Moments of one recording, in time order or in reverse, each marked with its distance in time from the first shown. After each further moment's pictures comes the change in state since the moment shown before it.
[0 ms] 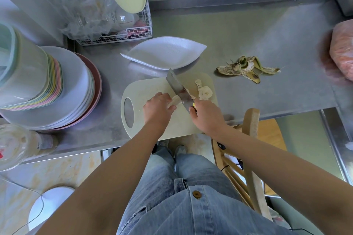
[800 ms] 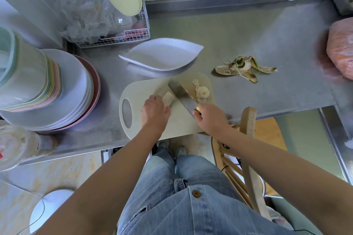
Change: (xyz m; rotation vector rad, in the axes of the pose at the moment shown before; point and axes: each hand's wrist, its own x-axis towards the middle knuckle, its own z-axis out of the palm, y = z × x) left_hand -0.009 0.001 0.000 0.236 -0.041 0.001; right_hand -0.006 0.030 0.014 0.039 -0.004 -0.002
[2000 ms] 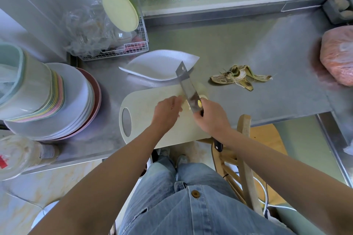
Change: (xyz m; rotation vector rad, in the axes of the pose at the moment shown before) left_hand 0.006 0.037 -0.024 -0.782 -0.098 0.030; right_hand 0.003 -0.012 -0.043 0.189 0.117 0.063
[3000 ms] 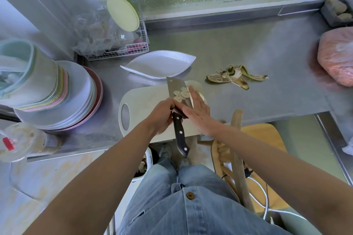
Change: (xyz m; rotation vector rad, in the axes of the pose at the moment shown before) left_hand -0.039 0.026 0.001 -0.767 -0.217 -0.245; right_hand -0.019 0.012 0.006 0.246 -0.356 -0.254
